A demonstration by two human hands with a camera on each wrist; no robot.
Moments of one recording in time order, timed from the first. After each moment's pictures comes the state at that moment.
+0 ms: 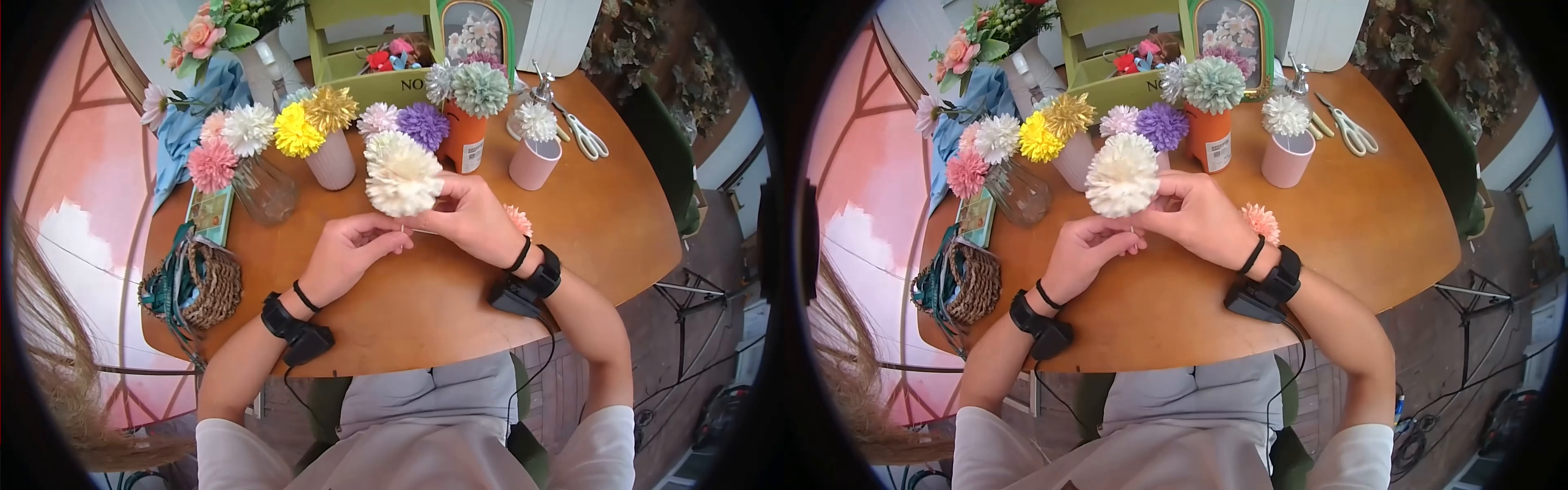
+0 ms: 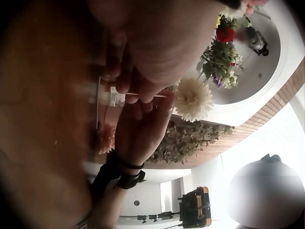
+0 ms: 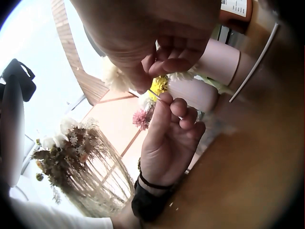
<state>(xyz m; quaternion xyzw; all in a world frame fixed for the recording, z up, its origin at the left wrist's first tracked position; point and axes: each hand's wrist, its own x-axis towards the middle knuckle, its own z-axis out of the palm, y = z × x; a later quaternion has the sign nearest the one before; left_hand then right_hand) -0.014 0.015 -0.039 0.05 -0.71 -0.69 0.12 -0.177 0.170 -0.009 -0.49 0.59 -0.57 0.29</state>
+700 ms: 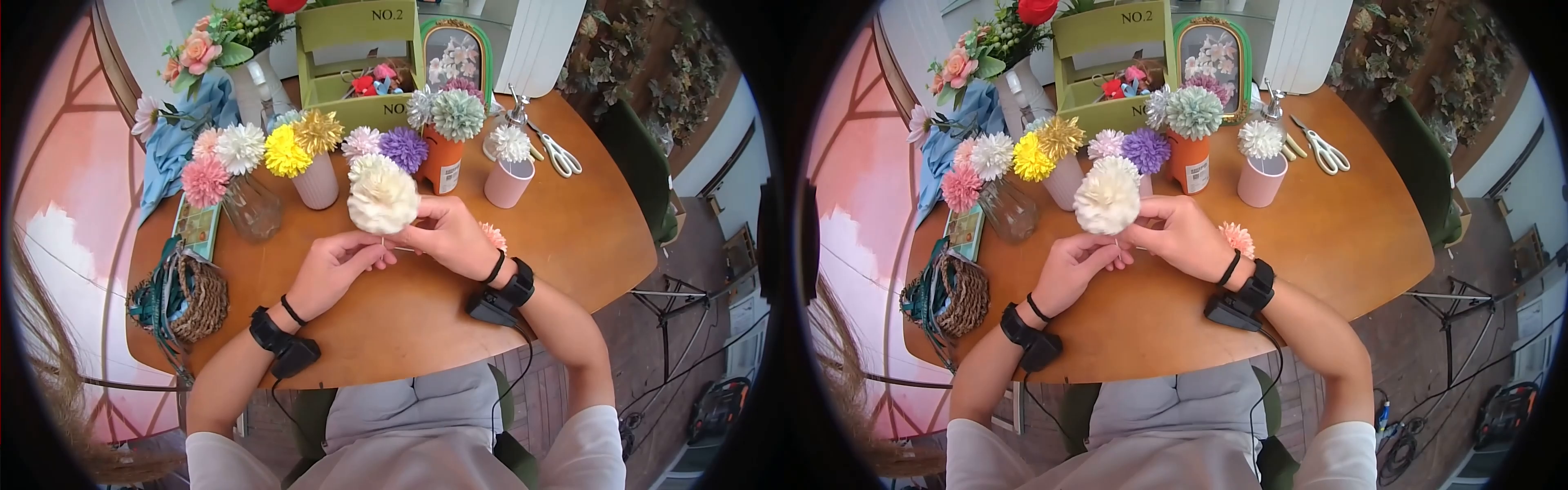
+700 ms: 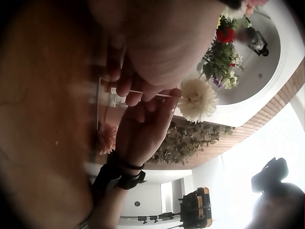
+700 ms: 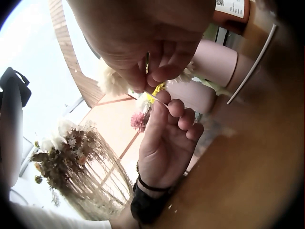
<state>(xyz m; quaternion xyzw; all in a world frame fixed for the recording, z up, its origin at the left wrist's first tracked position) -0.015 0.017 -0.034 0.03 -0.74 -0.66 0.13 -0.175 0.171 -0.005 -0.47 0.59 -0.58 0.32</state>
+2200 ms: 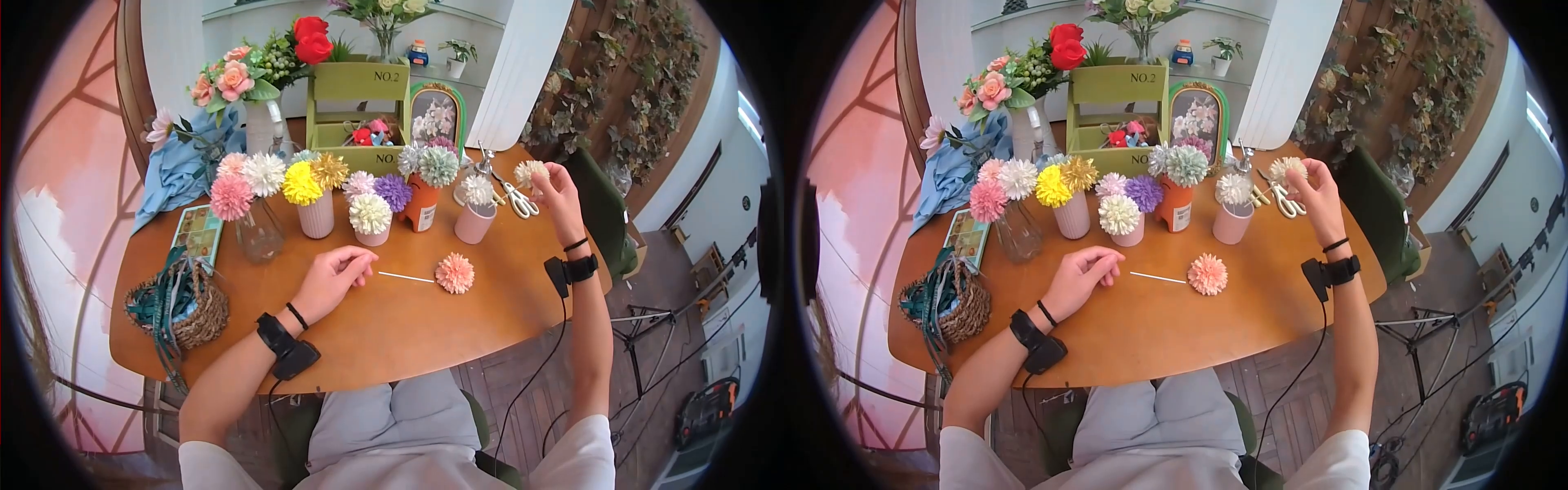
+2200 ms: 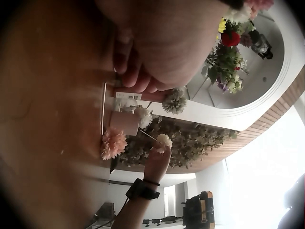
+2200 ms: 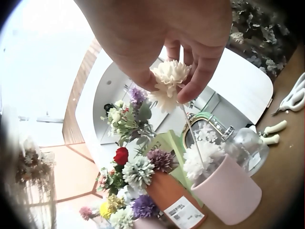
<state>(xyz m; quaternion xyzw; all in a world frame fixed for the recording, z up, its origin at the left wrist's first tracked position) -0.019 0.007 -0.047 0.02 -0.72 -0.67 0.17 -0.310 0.302 0.076 -0.33 0.71 -0.62 -0.03</state>
